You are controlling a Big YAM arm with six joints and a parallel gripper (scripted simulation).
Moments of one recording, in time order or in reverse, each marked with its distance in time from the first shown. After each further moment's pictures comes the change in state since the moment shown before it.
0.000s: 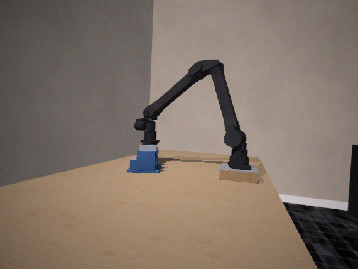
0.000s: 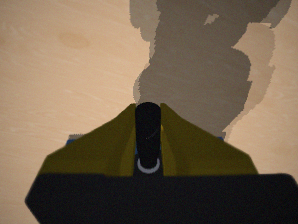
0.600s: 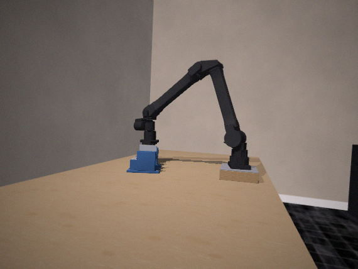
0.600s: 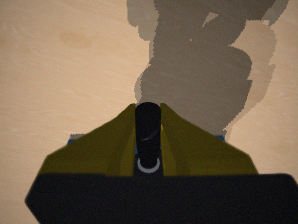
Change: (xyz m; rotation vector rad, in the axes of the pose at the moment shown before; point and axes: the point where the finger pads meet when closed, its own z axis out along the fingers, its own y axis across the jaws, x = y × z) arm 0.000 0.002 -0.001 0.012 0.005 0.001
